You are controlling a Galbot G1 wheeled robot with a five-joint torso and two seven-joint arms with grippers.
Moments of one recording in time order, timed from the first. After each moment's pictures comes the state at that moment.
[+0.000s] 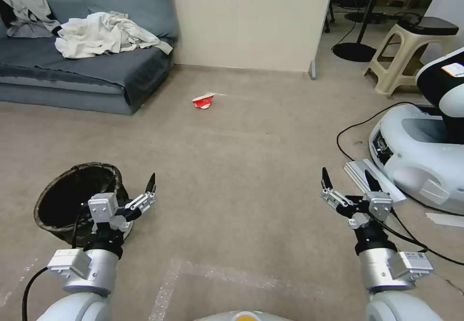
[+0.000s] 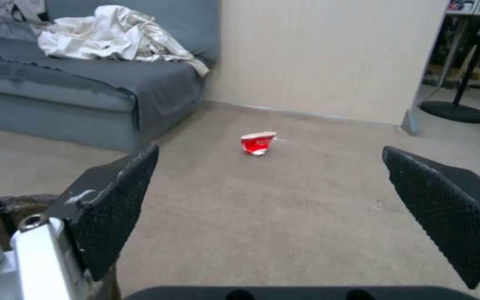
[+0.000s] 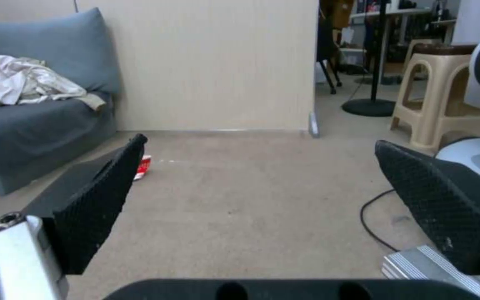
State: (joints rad) left arm 1.79 -1.50 -0.76 -2.37 -0.29 0.12 0.08; right arm -1.75 1.55 0.63 2.33 0.13 0.00 -0.04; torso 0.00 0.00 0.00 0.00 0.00
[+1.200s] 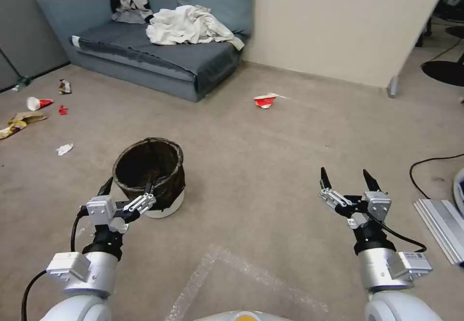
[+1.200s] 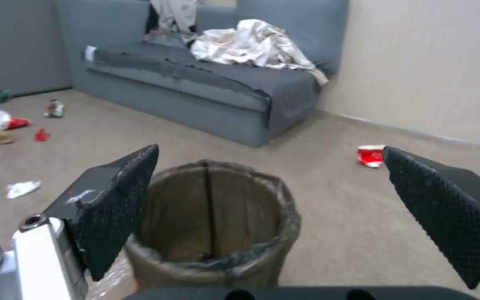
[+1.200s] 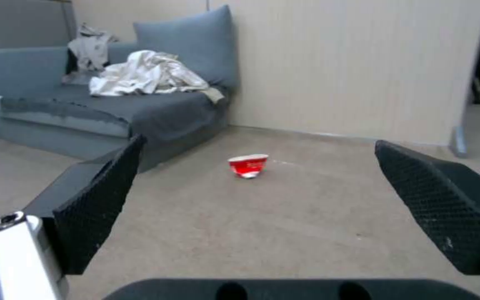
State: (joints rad) left arm 1.80 -1.51 -0.76 -2.37 -0.28 0.09 0.07; right arm -1.75 1.55 0.63 2.33 0.14 0.01 -0.05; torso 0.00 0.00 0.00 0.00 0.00
